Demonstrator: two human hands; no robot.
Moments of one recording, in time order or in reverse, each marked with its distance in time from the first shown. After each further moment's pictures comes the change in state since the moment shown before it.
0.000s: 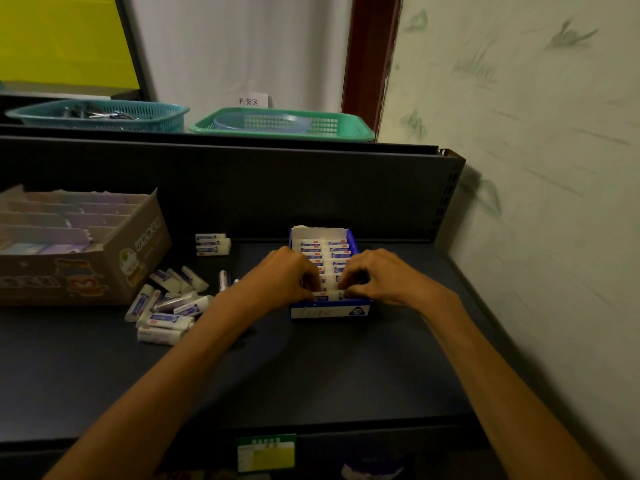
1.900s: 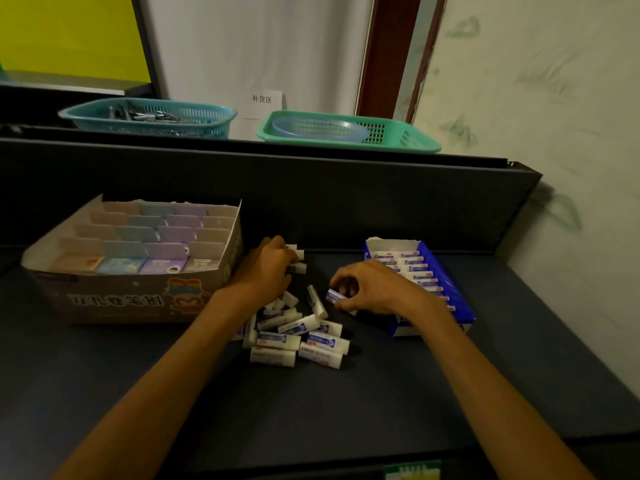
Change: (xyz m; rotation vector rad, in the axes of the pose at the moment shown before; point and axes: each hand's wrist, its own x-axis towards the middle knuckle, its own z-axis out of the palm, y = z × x) left_hand -0.052 -0.159 -0.020 0.109 0.211 -0.234; right_hand 0.108 -0.108 0.045 0.040 -0.054 0.083
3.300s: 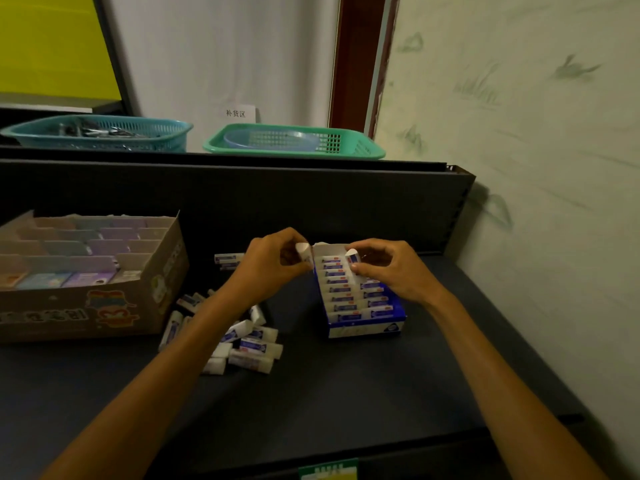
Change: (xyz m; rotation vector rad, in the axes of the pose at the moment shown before) left_hand 0.008 0.107 -0.025 -0.613 0.139 0.090; right_hand -0.075 0.091 -0.042 0.562 0.401 -0.056
